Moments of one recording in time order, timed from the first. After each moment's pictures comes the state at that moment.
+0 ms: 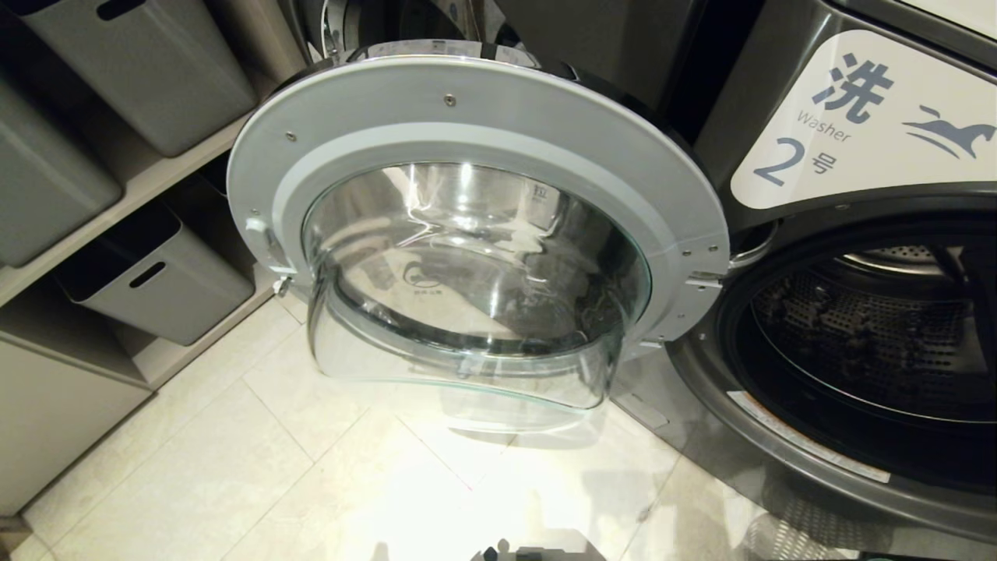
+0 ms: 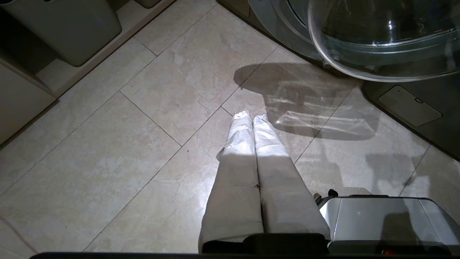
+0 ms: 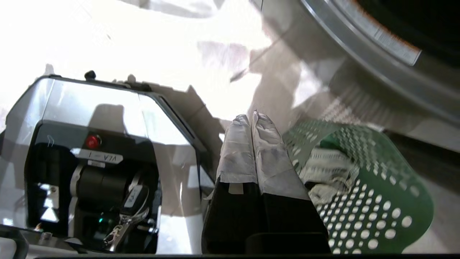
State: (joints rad) left arm 0.00 0.00 0.00 0.00 0.00 0.00; right arm -0.13 0.74 -0.02 -0.21 0.23 -0.16
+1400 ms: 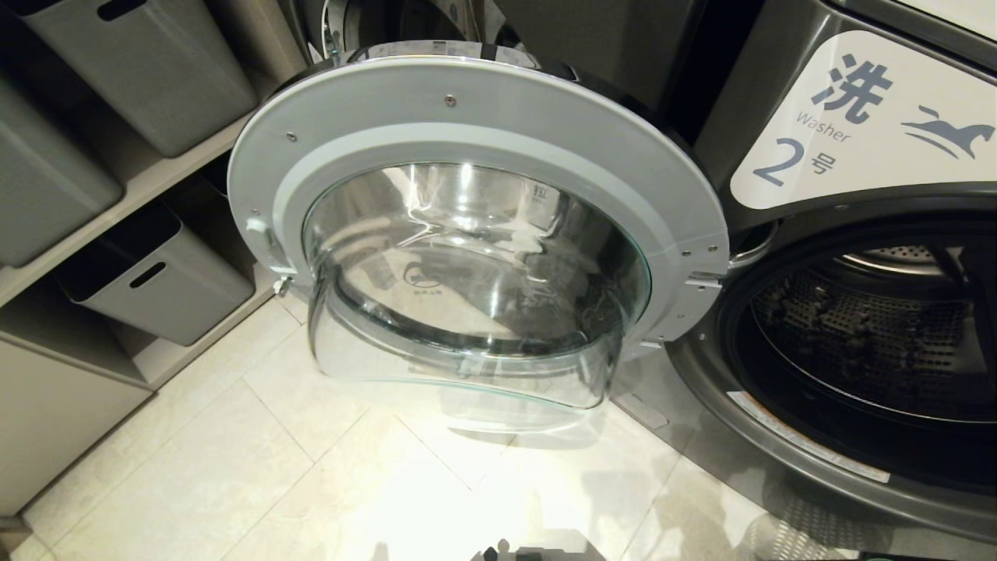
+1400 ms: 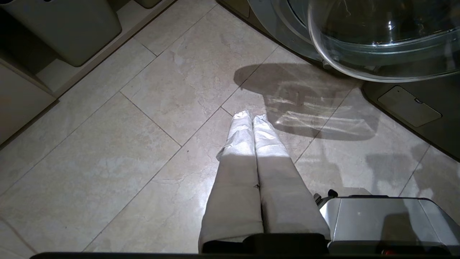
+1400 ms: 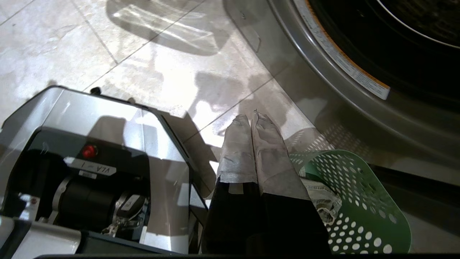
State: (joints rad) left arm 0.00 0.00 0.00 -0.01 0.00 0.00; right arm -0.06 0.28 -0.08 0.12 0.20 -0.18
